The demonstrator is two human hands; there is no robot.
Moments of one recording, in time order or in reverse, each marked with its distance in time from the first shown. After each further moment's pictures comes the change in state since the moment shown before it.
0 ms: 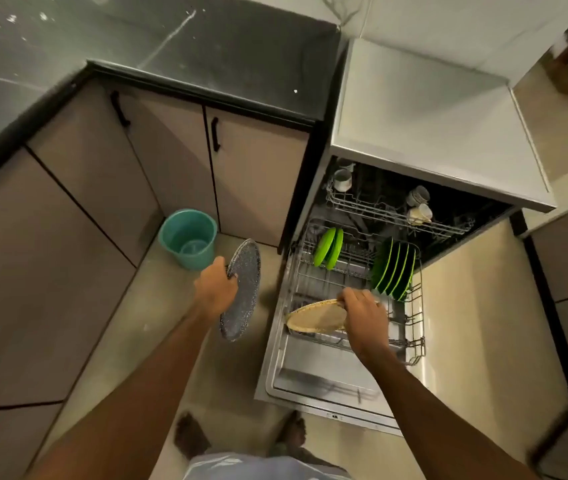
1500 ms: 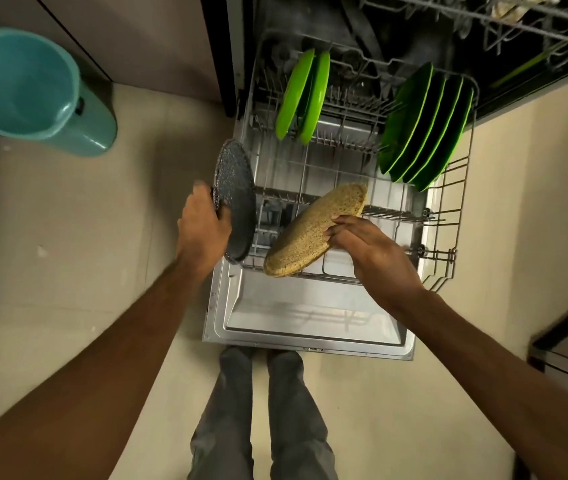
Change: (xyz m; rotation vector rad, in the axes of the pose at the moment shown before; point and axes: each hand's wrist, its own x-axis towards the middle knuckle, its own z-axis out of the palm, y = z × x) left_hand 0.148 -0.005 0.347 -0.020 -0.060 0.014; right_hand 0.102 0.196 0.201 0.229 -0.189 -0.371
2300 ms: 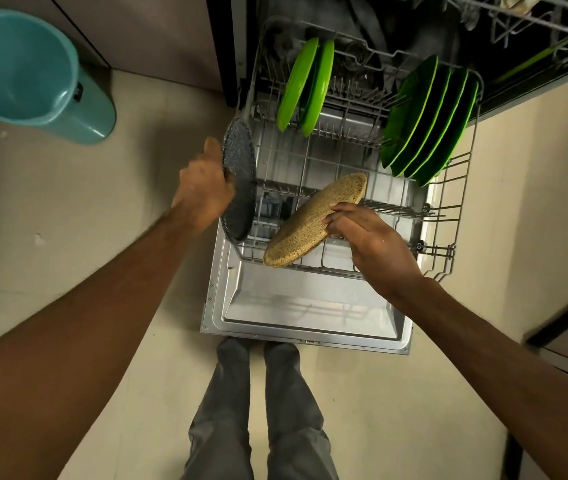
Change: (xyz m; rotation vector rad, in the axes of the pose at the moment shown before) left_hand 0.044 0.011 -0.005 0.243 -0.056 0.180; right_hand 0.009 0.001 -0.001 0.040 -0.016 0.011
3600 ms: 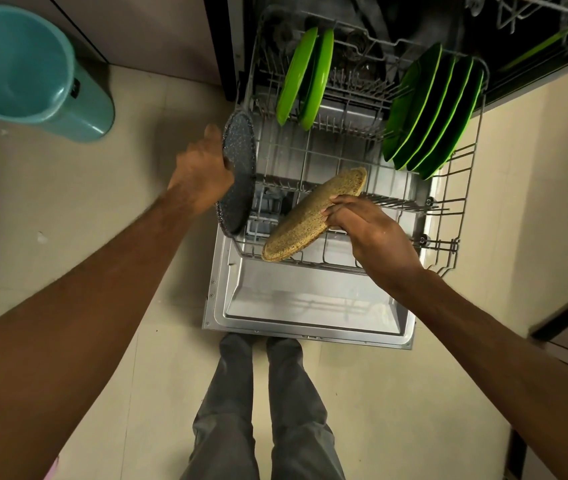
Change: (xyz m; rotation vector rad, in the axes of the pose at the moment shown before) left_hand 0.016 -0.003 -0.001 0.021 -0.065 0.004; right_hand 0.002 0.009 0.006 -0.003 0.073 -0.040
